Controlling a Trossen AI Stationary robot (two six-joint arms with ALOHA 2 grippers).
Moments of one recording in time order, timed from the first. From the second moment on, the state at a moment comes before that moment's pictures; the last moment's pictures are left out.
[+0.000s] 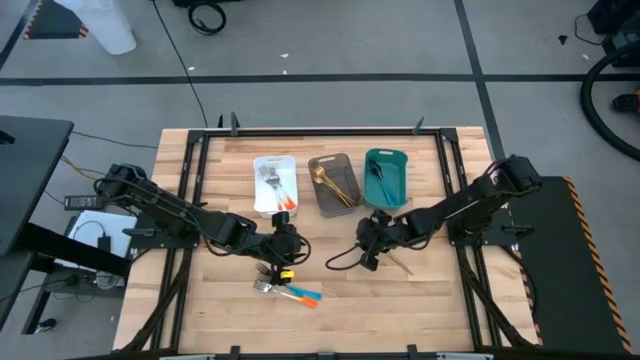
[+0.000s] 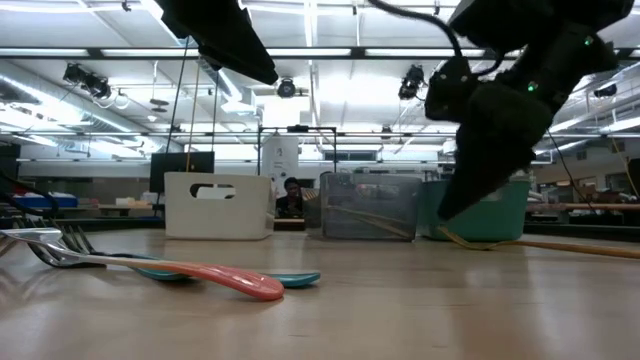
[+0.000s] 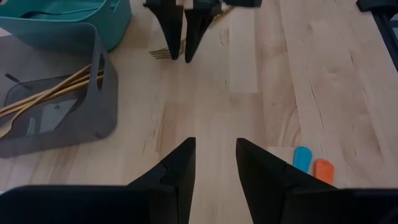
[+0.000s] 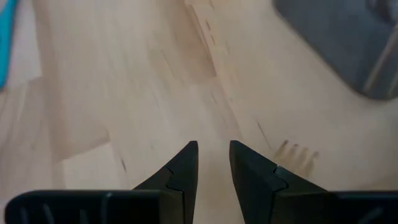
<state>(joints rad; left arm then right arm) -0.38 1.49 1.04 -0.32 -0.37 -0.28 0.28 1.56 0.69 -0.09 0.28 0.58</state>
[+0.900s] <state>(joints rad) -0.59 1.63 1.04 -0.31 -0.19 -0.33 0.41 1.39 0.69 -0.29 0.59 0.61</state>
